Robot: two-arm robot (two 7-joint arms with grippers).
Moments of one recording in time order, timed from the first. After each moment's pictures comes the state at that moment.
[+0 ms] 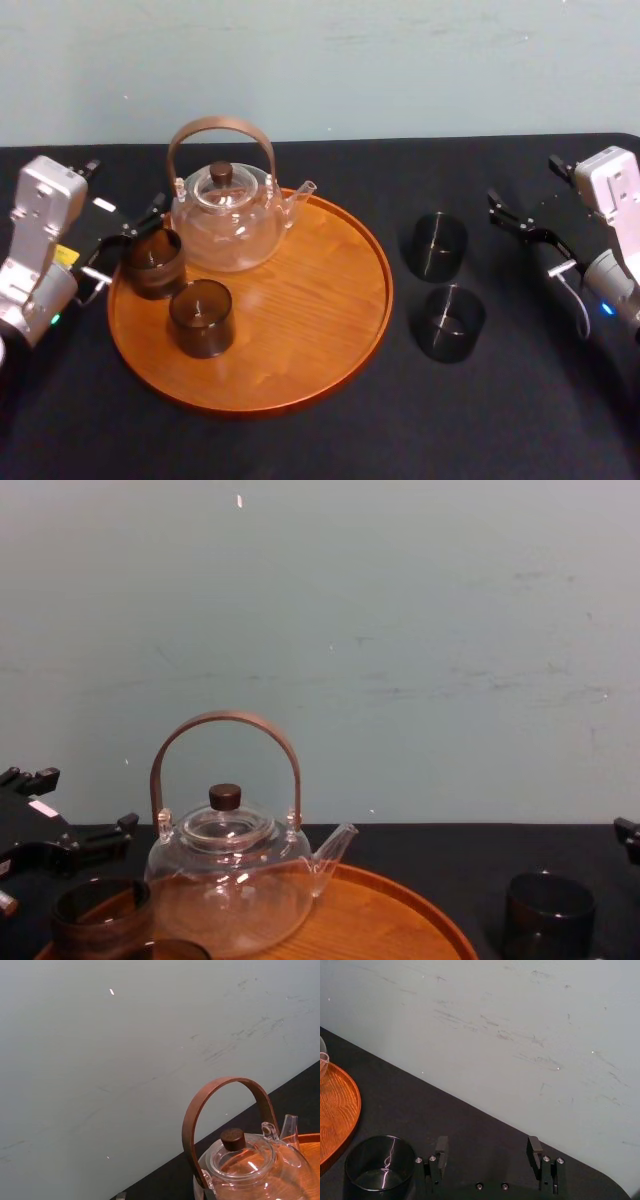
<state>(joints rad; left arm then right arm) -0.20 0.60 0.45 -1.41 -0.25 -0.12 0.03 0.20 0.60 -0.45 -1.41 0.25 -0.12 -0.03</state>
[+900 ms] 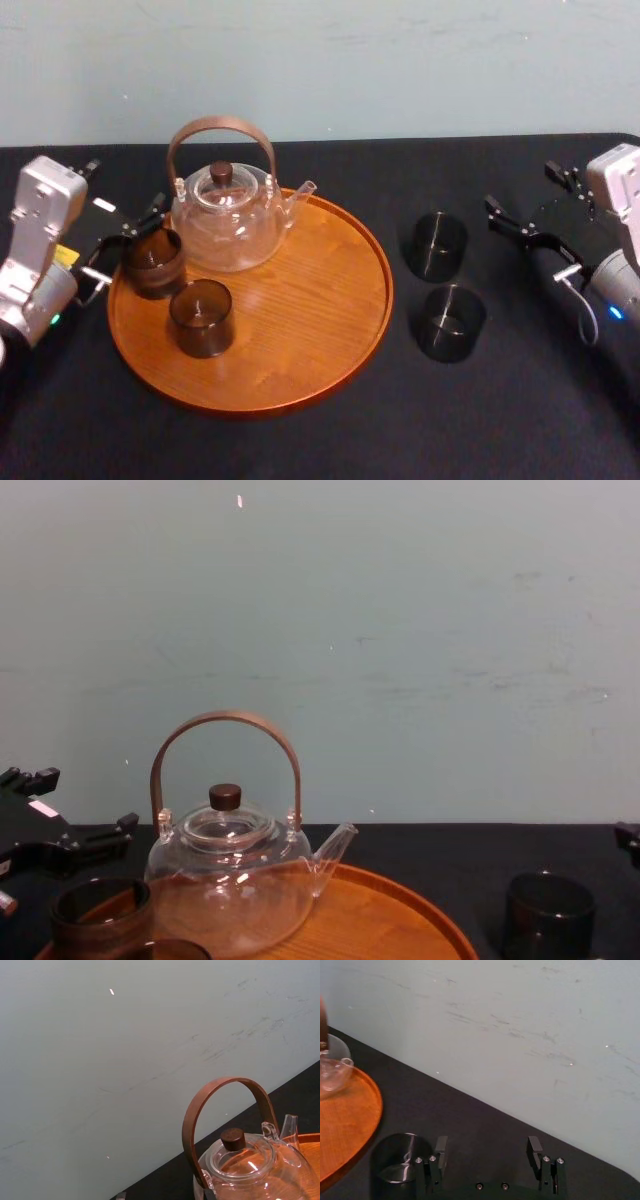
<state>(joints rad) -0.20 0.60 0.45 -1.41 -0.25 -0.12 0.03 0.16 0.61 -0.41 -1.46 0.30 -0.09 0.06</state>
